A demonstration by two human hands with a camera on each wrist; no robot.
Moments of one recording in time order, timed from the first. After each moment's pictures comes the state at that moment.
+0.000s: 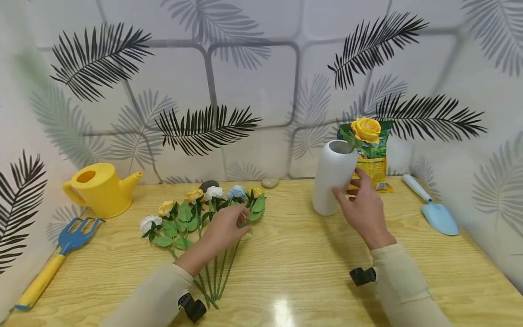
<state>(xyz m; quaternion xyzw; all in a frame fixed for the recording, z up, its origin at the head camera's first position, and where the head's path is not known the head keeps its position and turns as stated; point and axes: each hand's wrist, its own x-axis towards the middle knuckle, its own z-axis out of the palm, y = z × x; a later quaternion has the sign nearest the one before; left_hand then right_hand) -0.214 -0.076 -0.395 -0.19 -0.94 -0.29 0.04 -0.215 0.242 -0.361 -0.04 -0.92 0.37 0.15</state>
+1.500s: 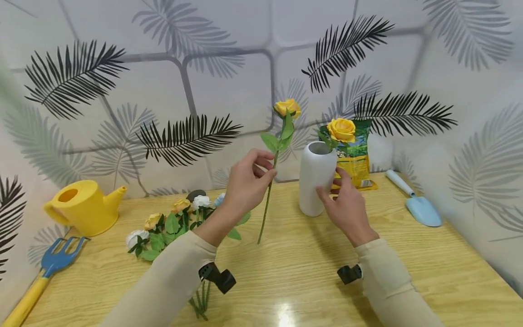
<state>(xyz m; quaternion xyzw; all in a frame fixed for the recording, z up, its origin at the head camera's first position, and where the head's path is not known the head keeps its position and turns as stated) -0.222 0.014 -0.284 -0.22 -0.81 -0.52 0.13 -0.219 0.249 -0.366 -0.03 -0.91 0.37 0.17</state>
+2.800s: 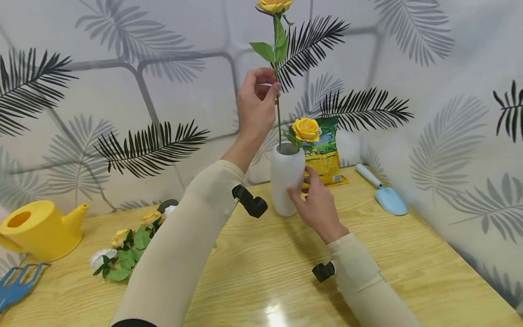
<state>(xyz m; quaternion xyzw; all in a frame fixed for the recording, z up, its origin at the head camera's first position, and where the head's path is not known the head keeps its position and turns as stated) -0.311 0.132 -0.200 -0.26 -0.65 -0.67 0.27 -0.218 0.255 -0.371 -0.02 -0.91 0.37 0.17</state>
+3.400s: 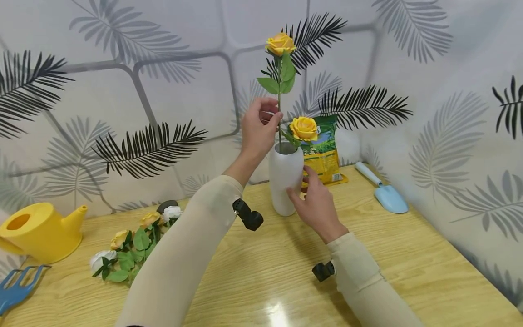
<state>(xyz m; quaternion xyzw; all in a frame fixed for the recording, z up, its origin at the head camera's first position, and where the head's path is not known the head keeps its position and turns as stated) -0.314 0.131 -0.247 -0.26 -0.71 -0.61 0.21 -0.217 0.255 -0.370 -0.02 -0.91 0.37 0.18</state>
